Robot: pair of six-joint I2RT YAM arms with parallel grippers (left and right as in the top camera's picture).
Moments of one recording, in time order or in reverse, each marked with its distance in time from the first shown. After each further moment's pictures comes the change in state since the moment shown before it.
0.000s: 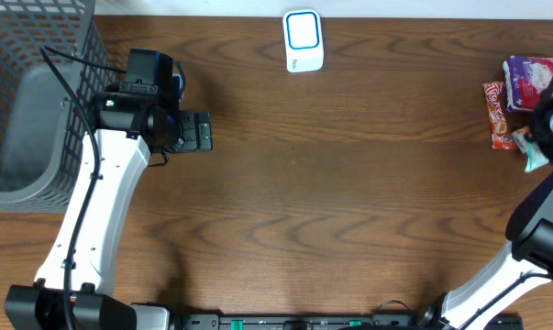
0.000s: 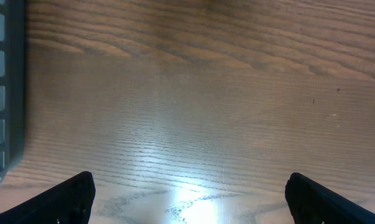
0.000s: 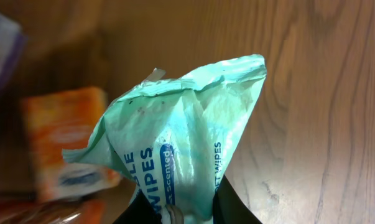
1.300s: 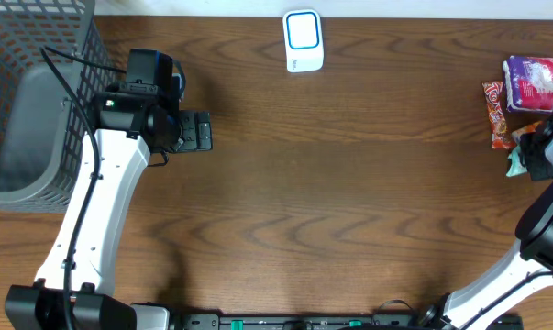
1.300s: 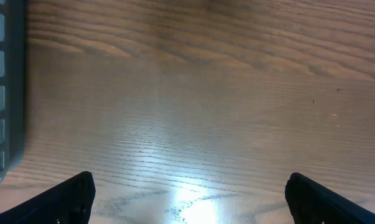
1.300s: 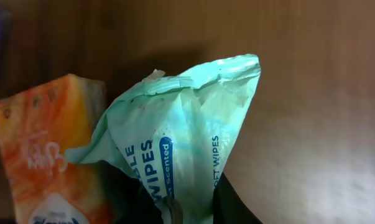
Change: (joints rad) left arm 0.000 0.000 0.000 0.000 0.000 0.000; right arm -0.083 0.030 -0.230 0.403 -0.288 0.045
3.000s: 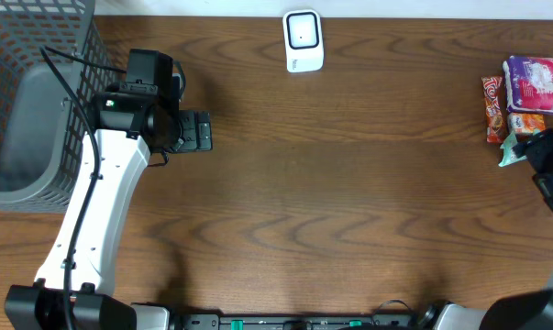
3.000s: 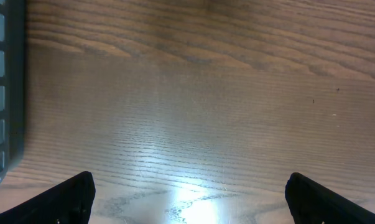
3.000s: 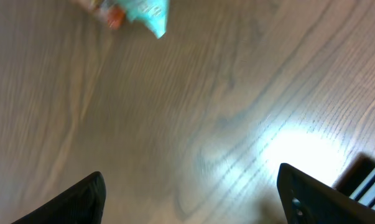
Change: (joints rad) left arm 0.000 0.000 0.000 0.000 0.000 0.000; right arm 0.051 -0.604 0.077 -0.828 -0.233 -0.275
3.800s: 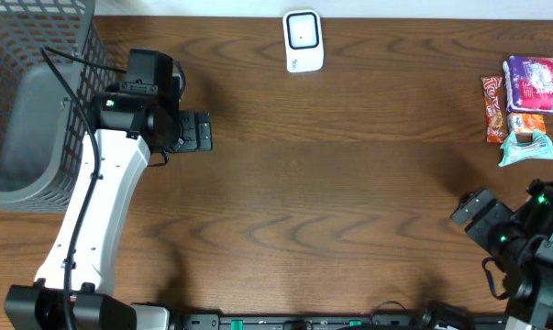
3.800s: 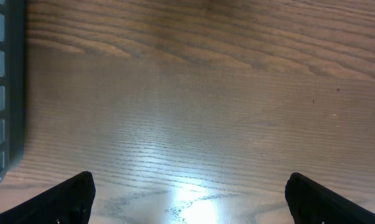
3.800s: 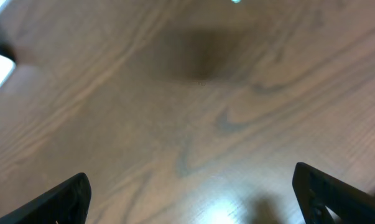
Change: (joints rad) left arm 0.000 0.000 0.000 0.000 0.000 0.000; right arm 0.187 -0.742 -0.488 0.108 -0.087 -0.156
